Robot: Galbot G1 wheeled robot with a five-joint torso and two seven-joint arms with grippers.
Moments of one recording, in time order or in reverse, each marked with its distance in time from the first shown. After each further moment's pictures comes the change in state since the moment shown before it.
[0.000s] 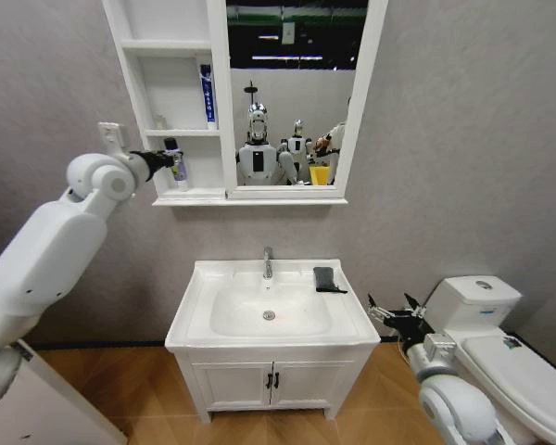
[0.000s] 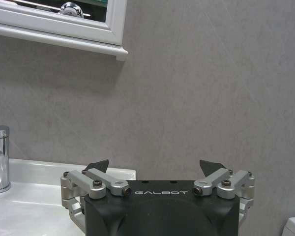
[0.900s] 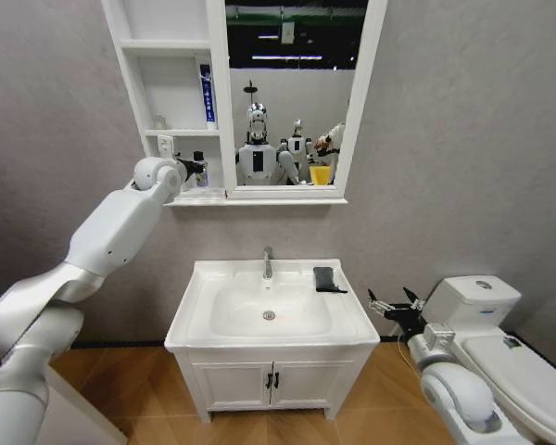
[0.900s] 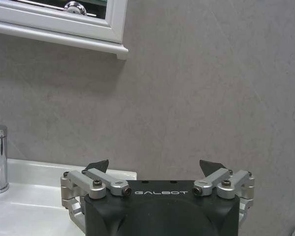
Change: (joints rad) left arm -0.122 -0.216 0.140 0.403 0.166 -0.066 0.101; right arm 0.046 -0.064 0.000 -0.062 0.055 0.013 -0.018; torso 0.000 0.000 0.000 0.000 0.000
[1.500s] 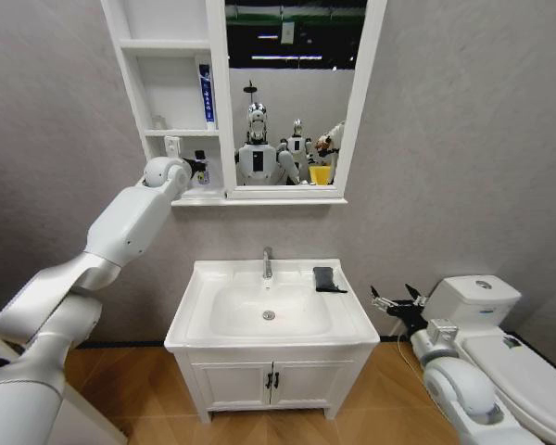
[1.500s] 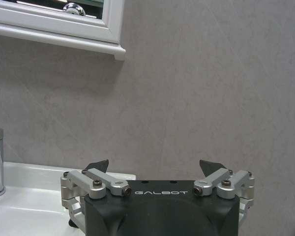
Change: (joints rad) left arm -0.009 -0.057 -0.002 0.097 0.052 -0.049 0.035; right arm 0.032 -0.020 -0.003 -0.038 0.022 0.012 -0.010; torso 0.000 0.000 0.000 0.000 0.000
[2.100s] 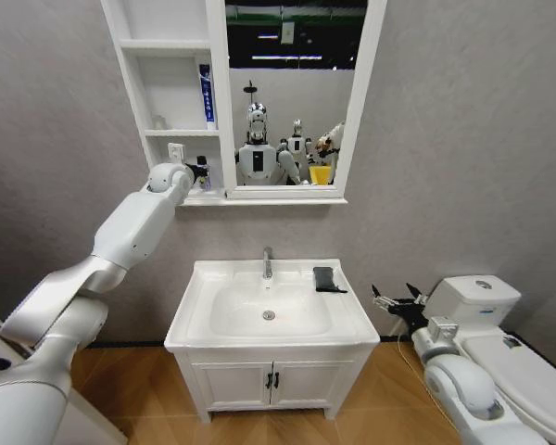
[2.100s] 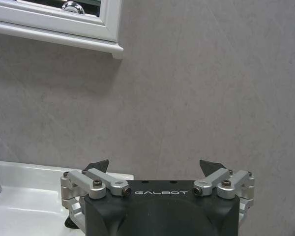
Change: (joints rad) left arm 0.025 -0.021 -0.020 0.032 0.037 -0.013 0.004; right arm 0.021 -0.019 -0.006 -0.024 0.012 0.003 -0.001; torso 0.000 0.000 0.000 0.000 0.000
